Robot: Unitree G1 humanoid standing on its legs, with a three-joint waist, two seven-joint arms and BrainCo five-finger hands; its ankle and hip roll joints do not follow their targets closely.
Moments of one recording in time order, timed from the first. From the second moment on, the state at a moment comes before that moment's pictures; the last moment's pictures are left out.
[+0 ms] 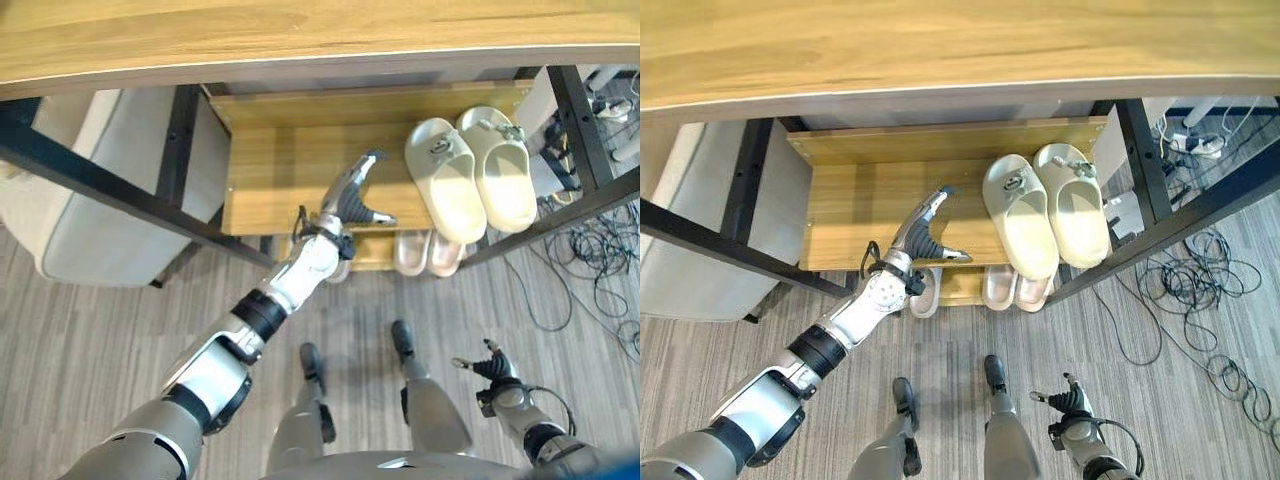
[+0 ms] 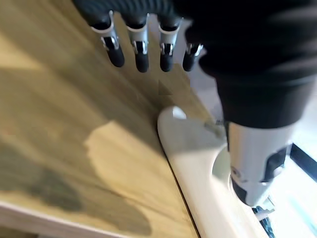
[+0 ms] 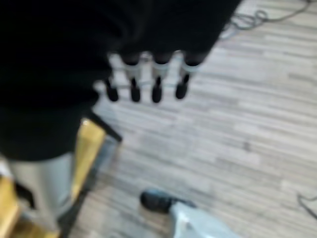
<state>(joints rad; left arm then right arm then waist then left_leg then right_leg) -0.65 0.29 -0.57 0.44 0.22 -0.13 0.35 -0.18 -0.31 0.32 1.17 0.09 -0.12 -0.31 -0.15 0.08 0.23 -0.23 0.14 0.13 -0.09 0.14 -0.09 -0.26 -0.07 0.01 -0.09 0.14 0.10</state>
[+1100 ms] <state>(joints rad) -0.01 0.52 -0.31 0.14 0.18 -0.18 0.12 -0.04 -0.29 0.20 1.20 0.03 -0.07 -0.26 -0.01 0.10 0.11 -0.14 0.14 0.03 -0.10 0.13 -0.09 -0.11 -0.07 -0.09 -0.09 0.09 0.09</state>
